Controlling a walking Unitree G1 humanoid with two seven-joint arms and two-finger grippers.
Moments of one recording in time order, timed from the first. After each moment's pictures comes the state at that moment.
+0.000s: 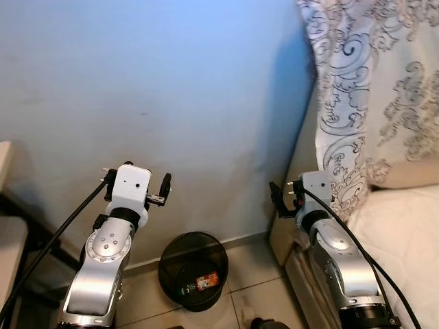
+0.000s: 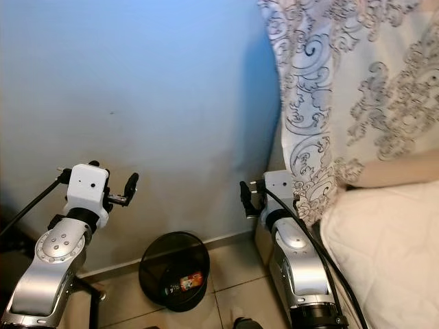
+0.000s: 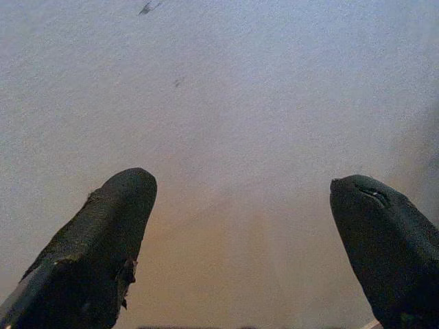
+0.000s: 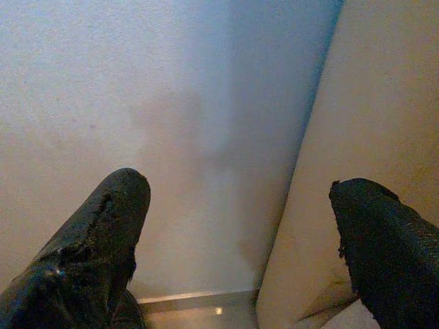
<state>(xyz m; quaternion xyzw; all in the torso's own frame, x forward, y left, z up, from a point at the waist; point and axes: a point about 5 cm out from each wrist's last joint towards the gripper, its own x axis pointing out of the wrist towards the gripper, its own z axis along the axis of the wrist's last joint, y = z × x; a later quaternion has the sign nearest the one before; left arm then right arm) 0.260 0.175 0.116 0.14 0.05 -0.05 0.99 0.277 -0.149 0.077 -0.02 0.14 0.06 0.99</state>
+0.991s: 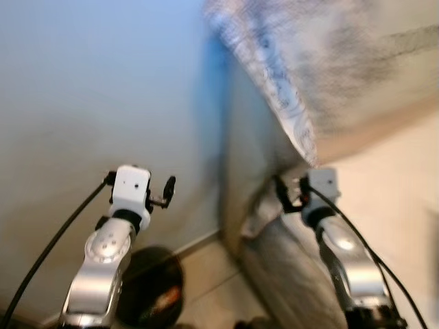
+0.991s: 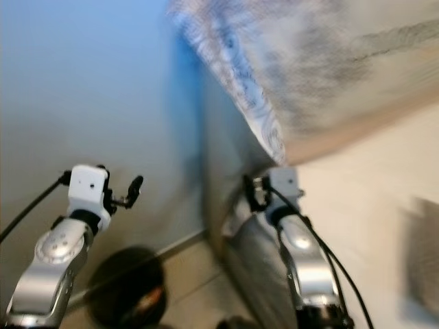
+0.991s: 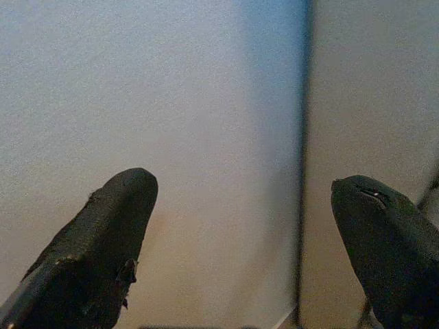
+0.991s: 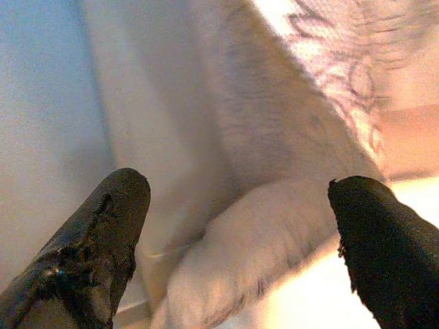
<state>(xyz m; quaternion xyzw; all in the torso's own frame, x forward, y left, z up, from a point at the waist) 0.258 0.176 0.111 0.10 0.07 -0.07 0.99 0.278 -0.153 0.086 -0.03 0.10 0.07 0.99</state>
